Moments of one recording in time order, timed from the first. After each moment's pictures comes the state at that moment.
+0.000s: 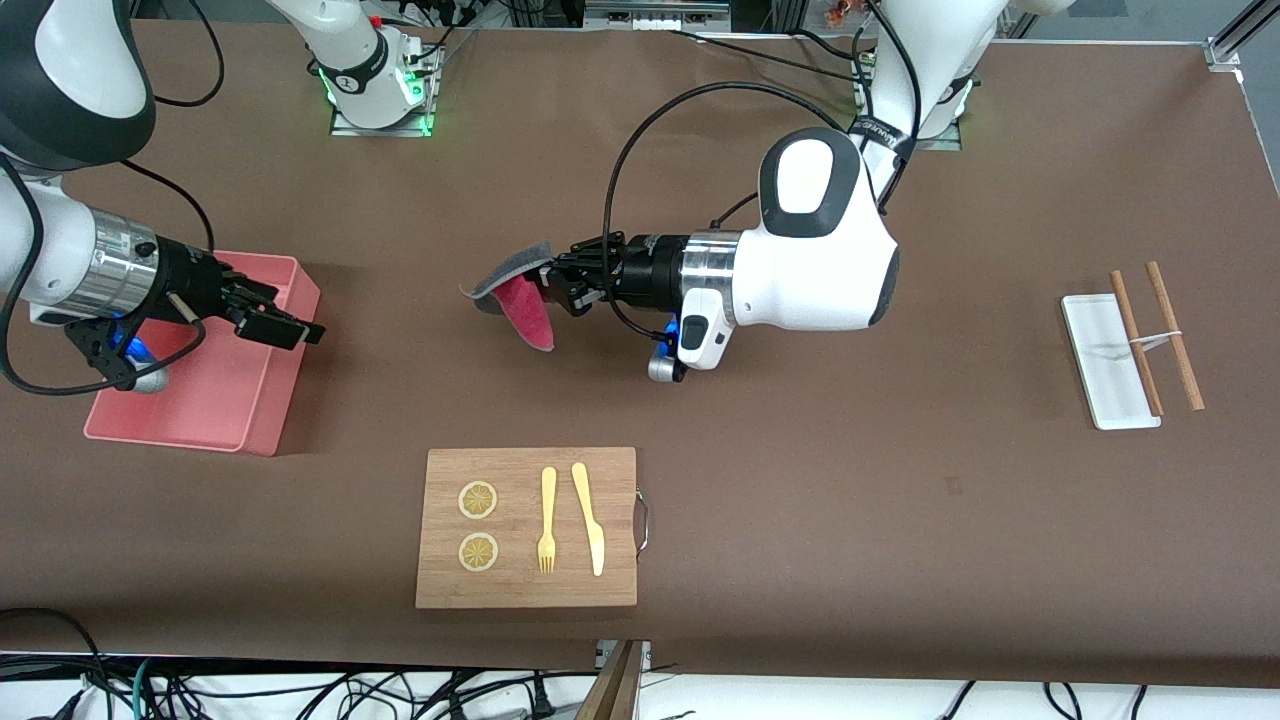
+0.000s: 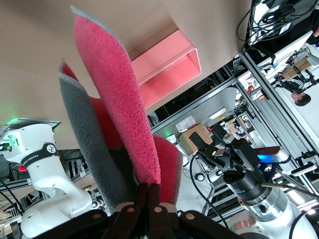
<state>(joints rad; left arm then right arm) -0.56 0.61 -0.02 -1.23 -1.34 2.01 -0.89 0.03 0.26 0.07 -1.48 0.36 1.65 0.75</state>
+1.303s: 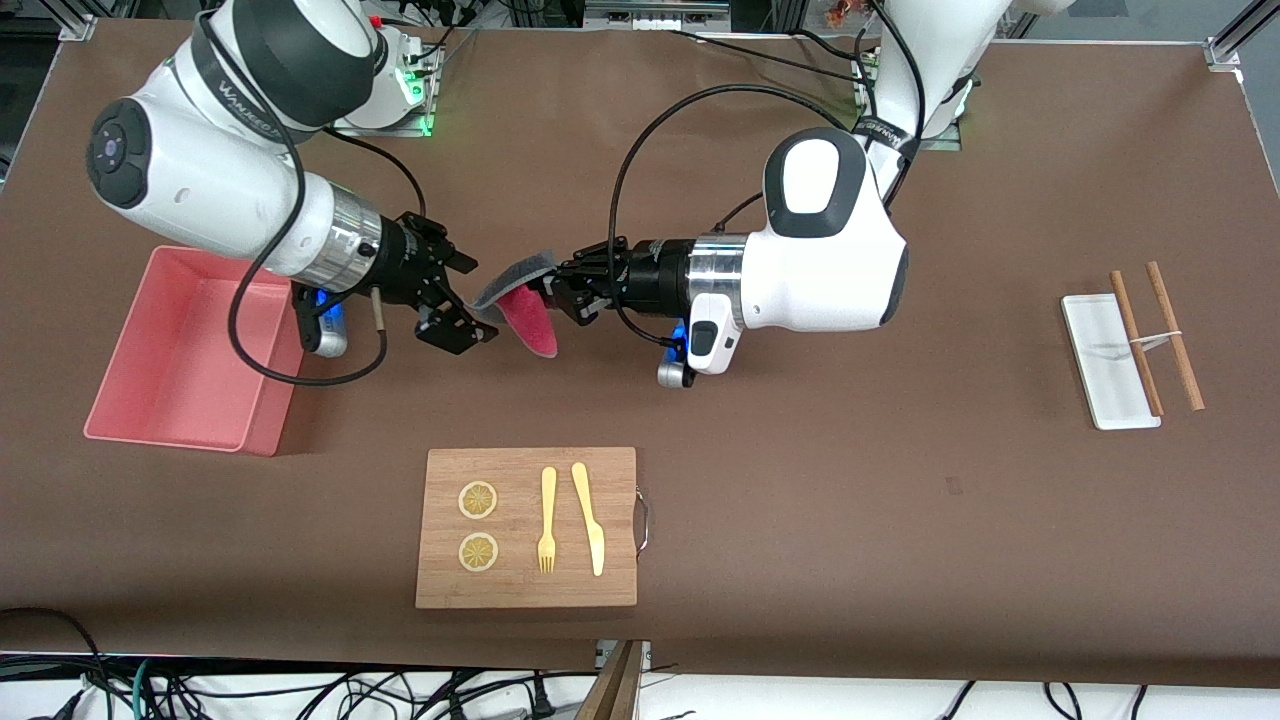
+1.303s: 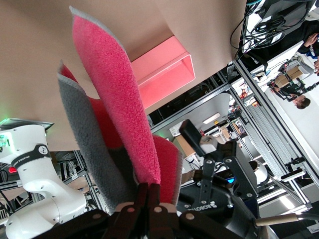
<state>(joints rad) -0.56 0.61 -0.01 -1.22 -1.34 2.03 -0.92 0.33 0.30 0.08 -1.48 0.45 1.85 1.48</state>
